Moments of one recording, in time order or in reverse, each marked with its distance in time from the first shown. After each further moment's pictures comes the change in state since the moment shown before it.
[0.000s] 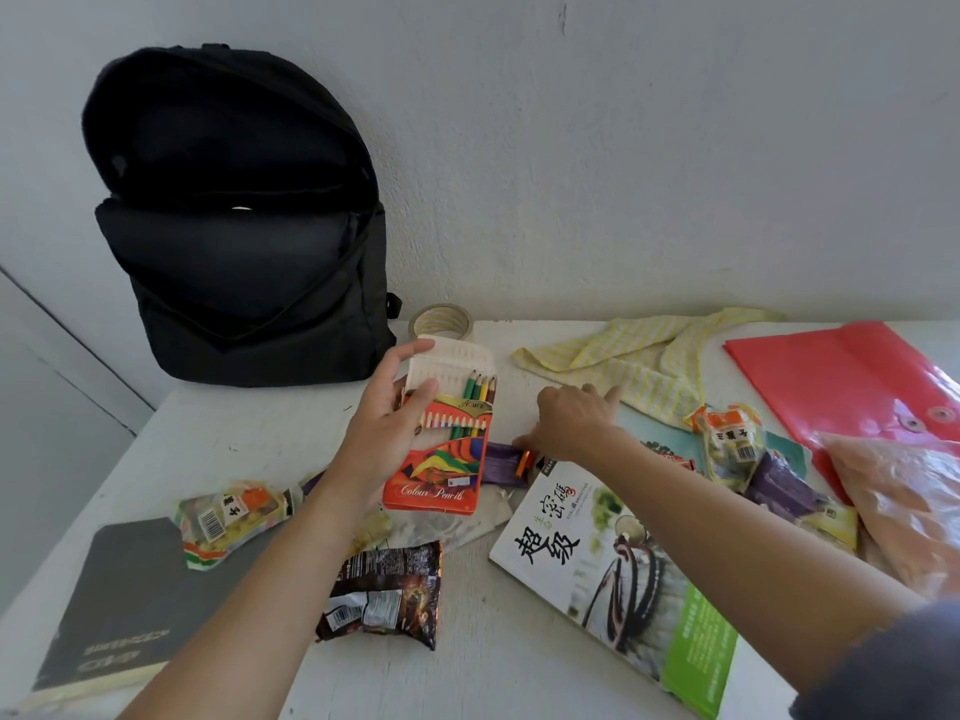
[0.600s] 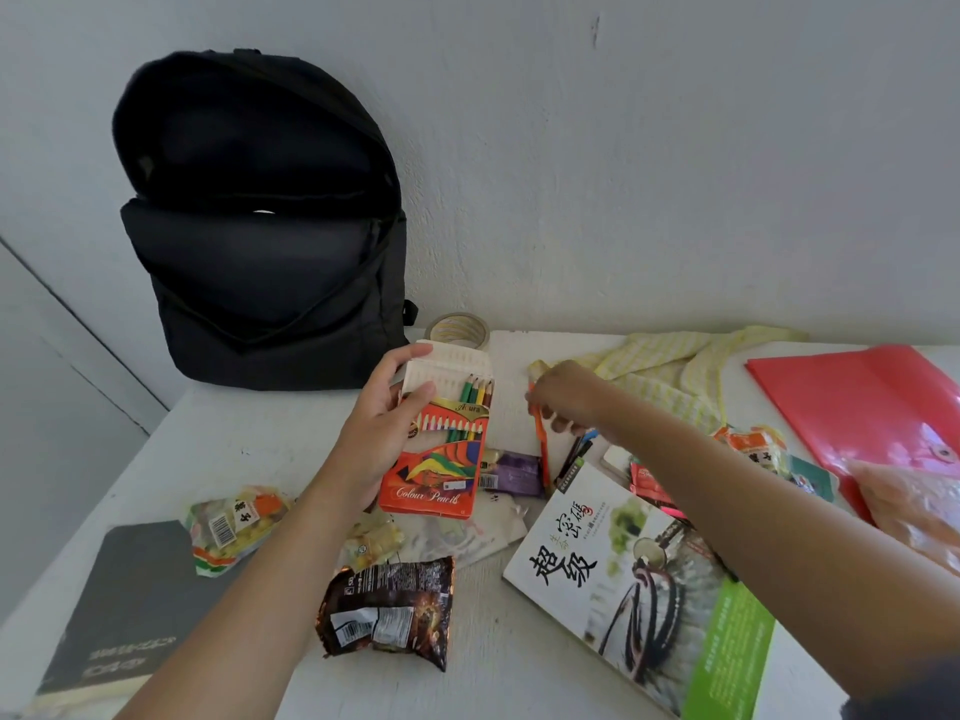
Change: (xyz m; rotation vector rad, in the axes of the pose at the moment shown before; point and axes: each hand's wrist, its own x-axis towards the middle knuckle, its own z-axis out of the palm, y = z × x) left_hand 0.010 0.004 -0.020 -0.045 0.016 -0.039; right_hand 0.018 -0.005 -0.038 0.801 -0.171 -0.013
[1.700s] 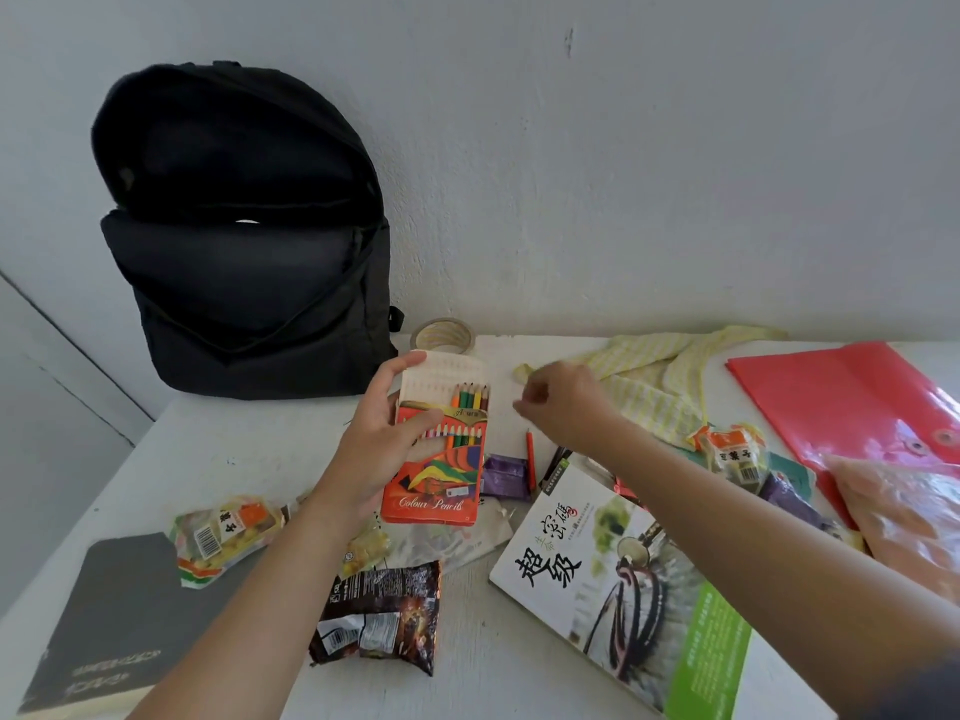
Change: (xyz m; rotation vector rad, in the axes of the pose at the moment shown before) left_hand -0.002 -0.006 0.013 0.006 -0.013 -0.011; right_hand -0.010 0.018 0.006 -0.322 0.345 -0.225
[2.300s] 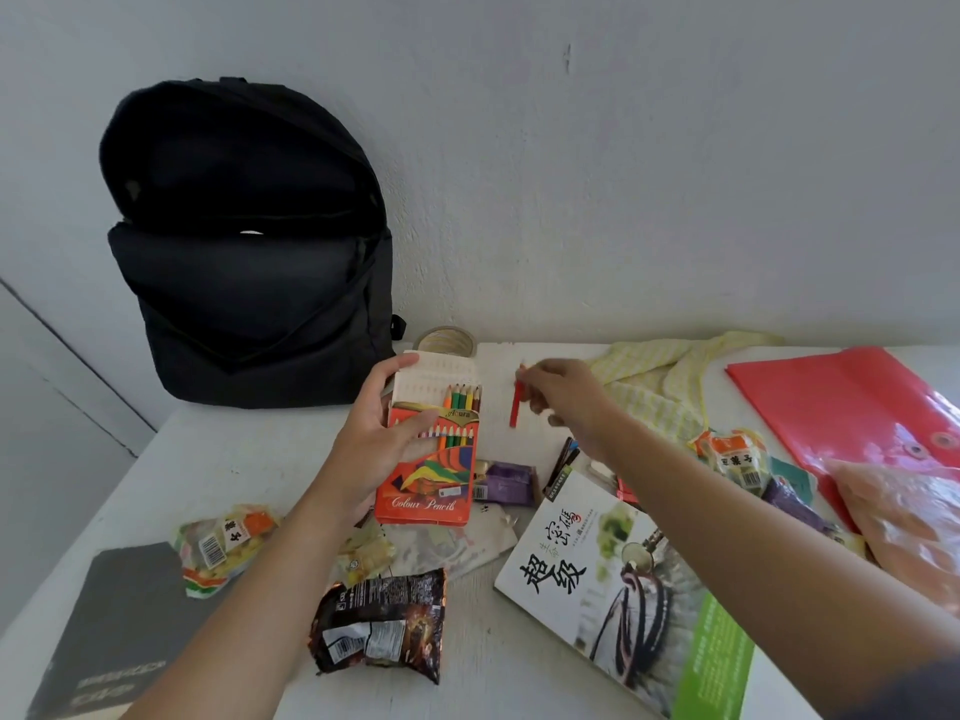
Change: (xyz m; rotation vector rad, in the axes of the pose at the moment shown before) left_hand 0.002 0.007 -0.010 0.014 -0.006 0.014; right_hand 0.004 -0.009 -0.005 0.826 -0.056 0.222
